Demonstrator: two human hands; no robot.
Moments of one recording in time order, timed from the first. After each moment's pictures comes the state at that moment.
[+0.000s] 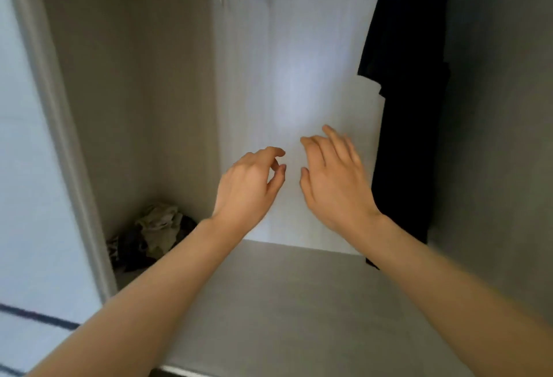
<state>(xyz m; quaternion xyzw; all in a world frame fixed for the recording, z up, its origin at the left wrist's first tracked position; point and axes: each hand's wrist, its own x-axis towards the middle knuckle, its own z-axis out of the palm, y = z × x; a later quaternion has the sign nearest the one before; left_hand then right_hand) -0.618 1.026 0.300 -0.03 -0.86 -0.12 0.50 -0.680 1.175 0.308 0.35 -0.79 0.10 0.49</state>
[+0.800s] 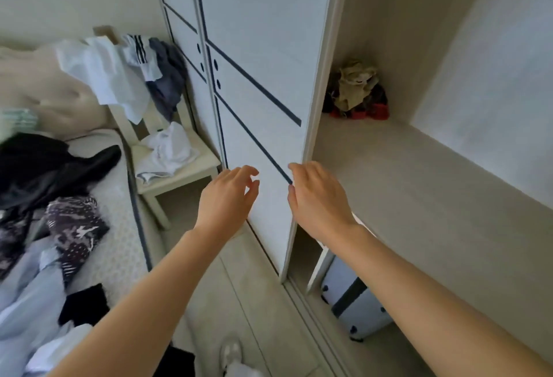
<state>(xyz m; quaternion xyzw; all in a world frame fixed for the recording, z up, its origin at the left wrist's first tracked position) -0.317 0.994 0.054 0.48 -0.82 -0.07 0.30 -0.484 1.055 0.069 0.71 -0.67 0.17 0.14</state>
